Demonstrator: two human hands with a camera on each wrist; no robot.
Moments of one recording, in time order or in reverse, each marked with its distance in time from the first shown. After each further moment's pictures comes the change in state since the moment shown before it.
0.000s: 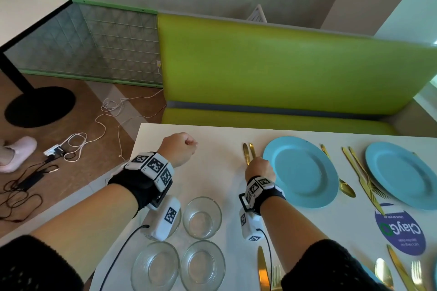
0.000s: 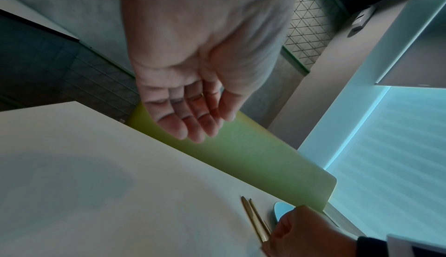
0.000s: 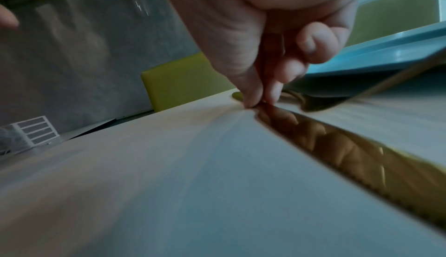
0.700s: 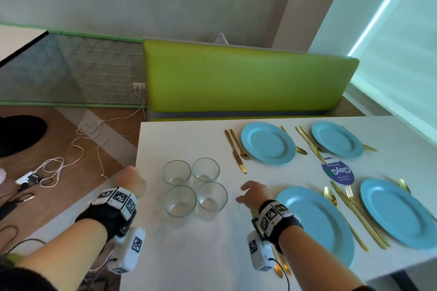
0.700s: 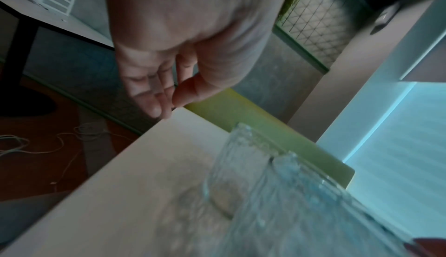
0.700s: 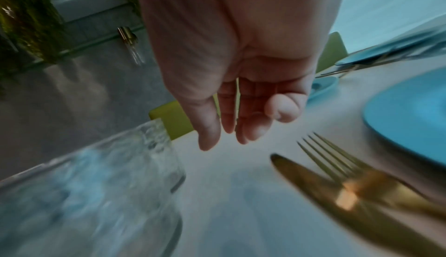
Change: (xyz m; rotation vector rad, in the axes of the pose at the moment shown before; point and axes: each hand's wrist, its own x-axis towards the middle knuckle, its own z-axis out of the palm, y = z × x) left_hand -0.131 -0.126 -0.045 0.296 0.045 -0.191; right_hand -0.184 0.098 0.013 0.199 -0.179 -0.106
